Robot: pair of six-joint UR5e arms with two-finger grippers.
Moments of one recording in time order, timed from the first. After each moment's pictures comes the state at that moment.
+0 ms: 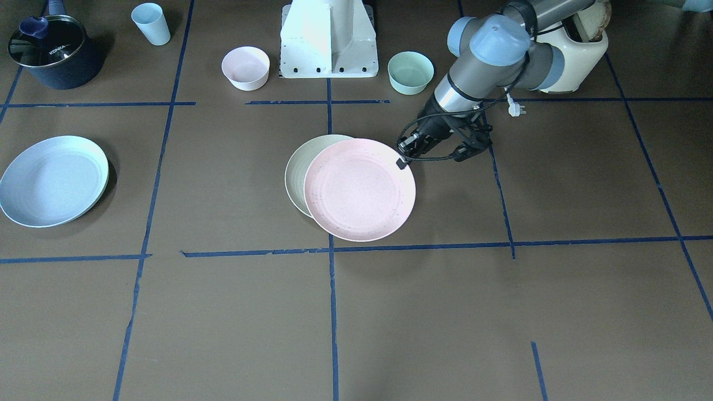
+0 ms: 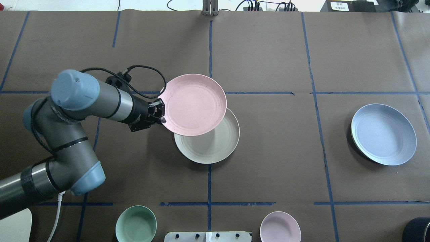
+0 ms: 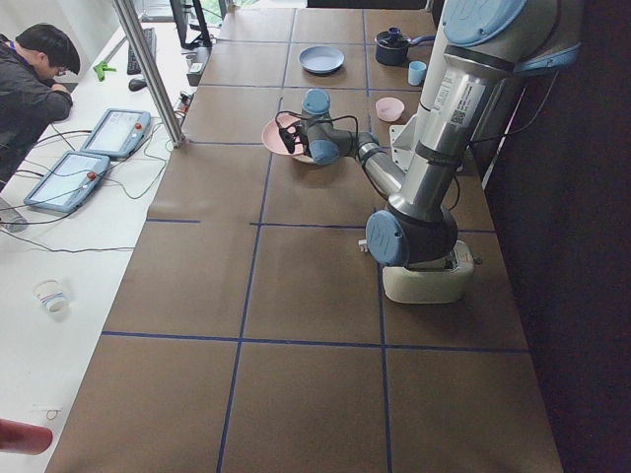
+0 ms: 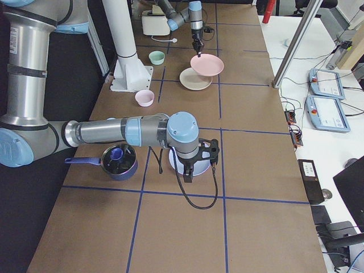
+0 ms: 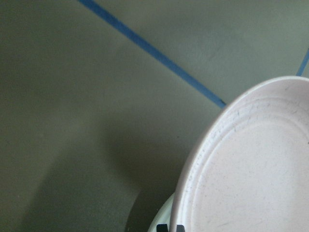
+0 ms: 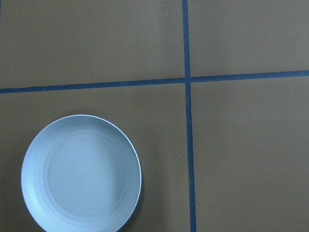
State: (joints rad) left arm -0.57 -2.00 -1.75 -2.11 -1.94 -1.86; right arm 1.67 -1.75 1.90 -1.68 2.46 0.01
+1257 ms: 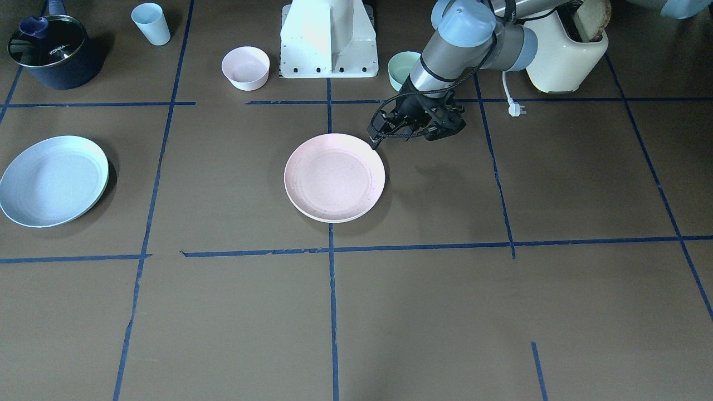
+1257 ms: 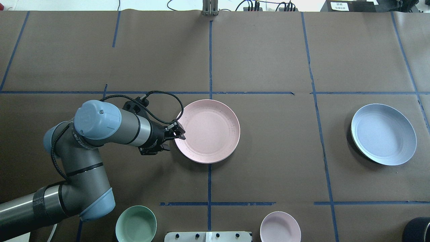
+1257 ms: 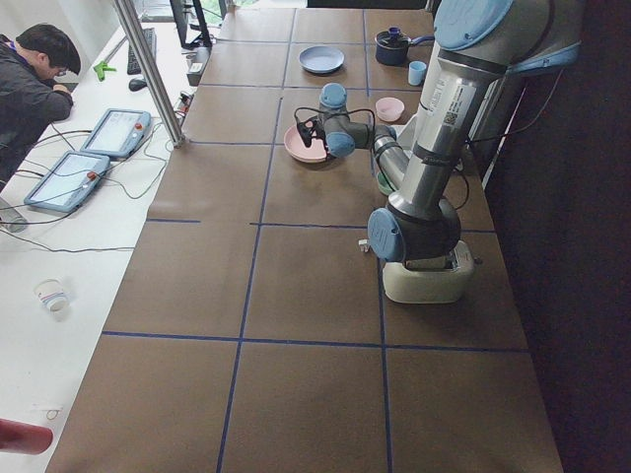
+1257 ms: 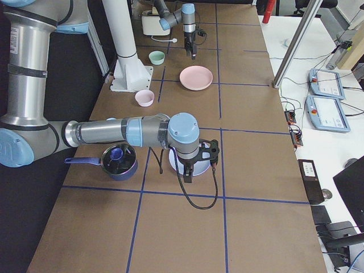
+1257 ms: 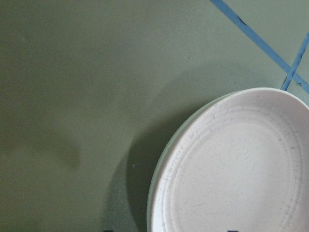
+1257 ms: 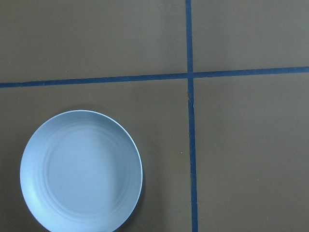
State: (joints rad) left arm -0.55 -2.00 -1.89 -1.86 -1.94 -1.68; right arm 1.64 -1.75 1.90 -1.68 2.45 0.01
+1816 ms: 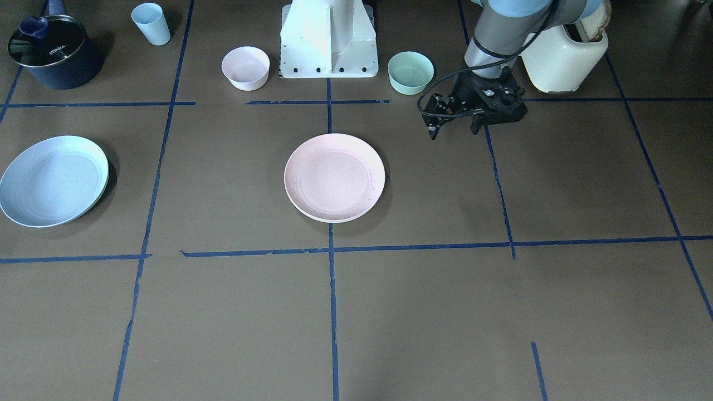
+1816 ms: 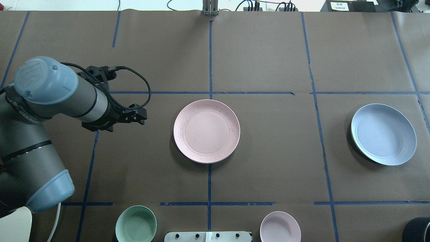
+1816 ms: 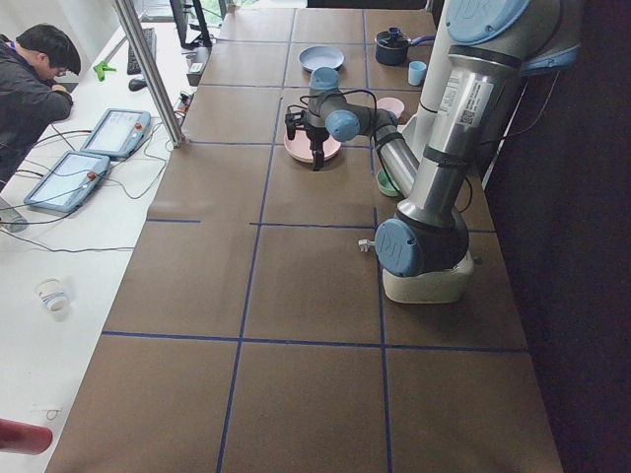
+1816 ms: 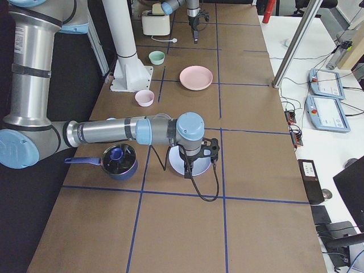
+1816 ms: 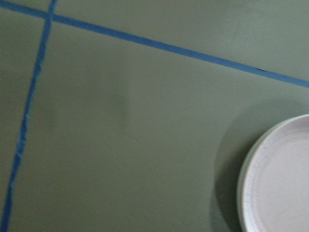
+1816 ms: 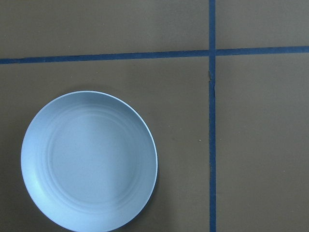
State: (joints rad) left arm -0.71 -1.87 -2.05 -1.57 -1.96 -1.20; right arm 1.53 -1.75 1.88 -1.64 2.45 0.10
